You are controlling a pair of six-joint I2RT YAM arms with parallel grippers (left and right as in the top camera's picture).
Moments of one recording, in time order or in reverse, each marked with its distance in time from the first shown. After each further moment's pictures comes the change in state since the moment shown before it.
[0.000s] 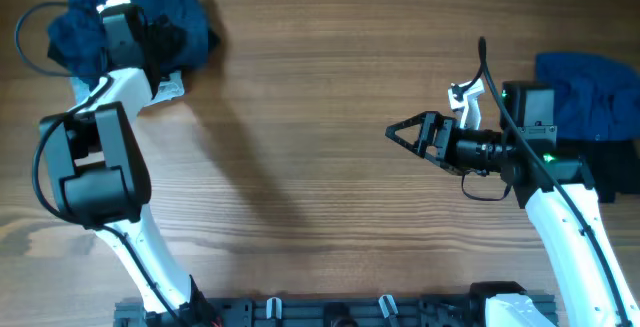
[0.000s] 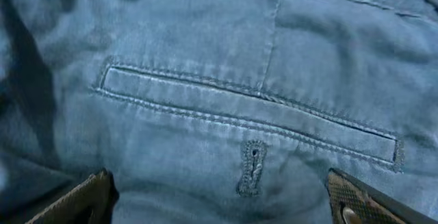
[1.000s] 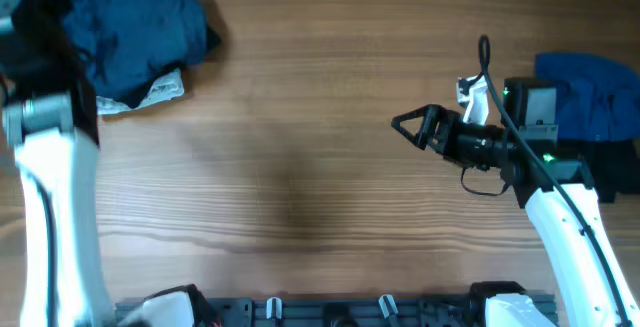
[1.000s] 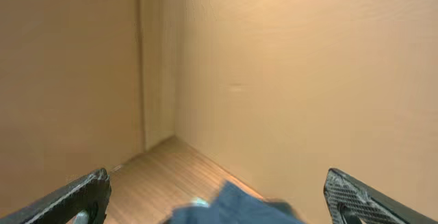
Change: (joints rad) left arm 0.038 -0.768 -0.006 -0.212 -0.285 0.072; right arm 0.000 0.000 0.000 0.070 0.134 0.022
